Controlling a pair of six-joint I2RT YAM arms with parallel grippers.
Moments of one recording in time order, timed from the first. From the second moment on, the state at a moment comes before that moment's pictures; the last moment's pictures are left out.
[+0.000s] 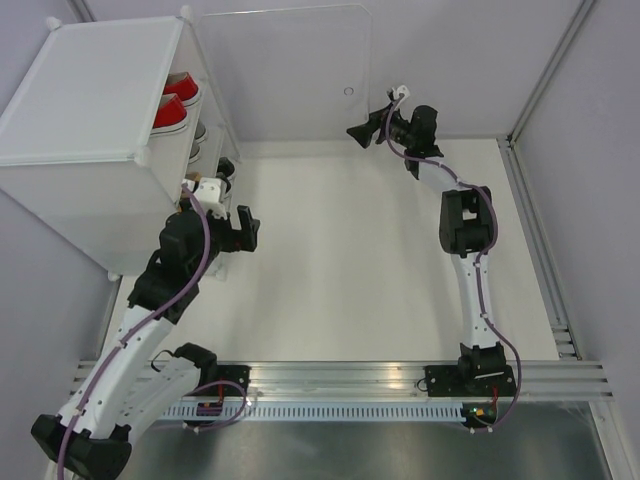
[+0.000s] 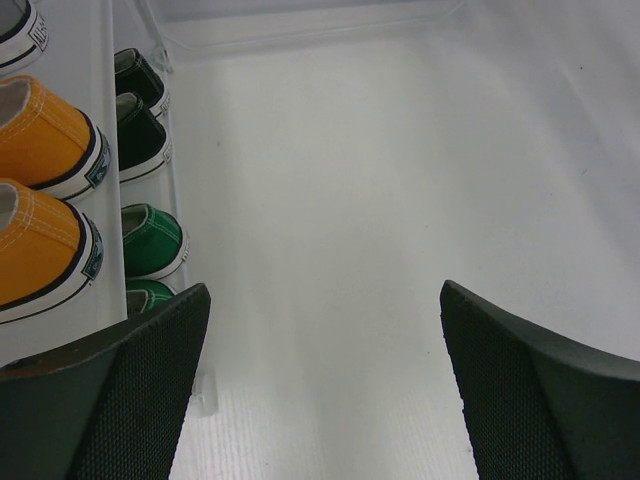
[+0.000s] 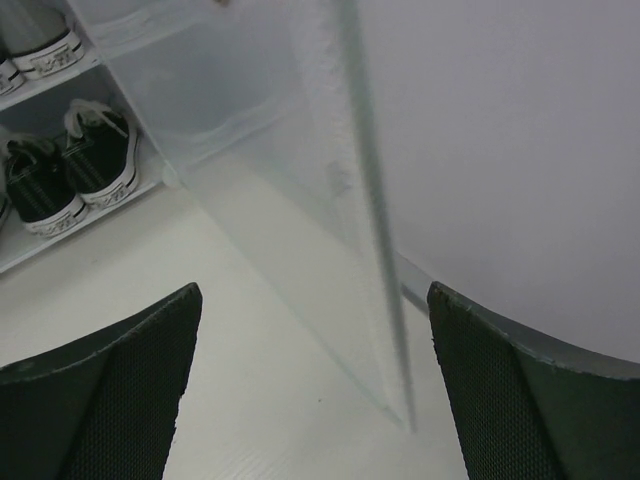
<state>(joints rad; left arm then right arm) -0.39 0.77 0.84 -0.36 -0.13 -0.13 0.16 2.60 2.16 0.50 -0.75 0.19</state>
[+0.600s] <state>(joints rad) -0.39 0.54 0.93 -0.46 -0.10 -0.16 0.51 1.83 1.22 0.44 -0.69 0.04</state>
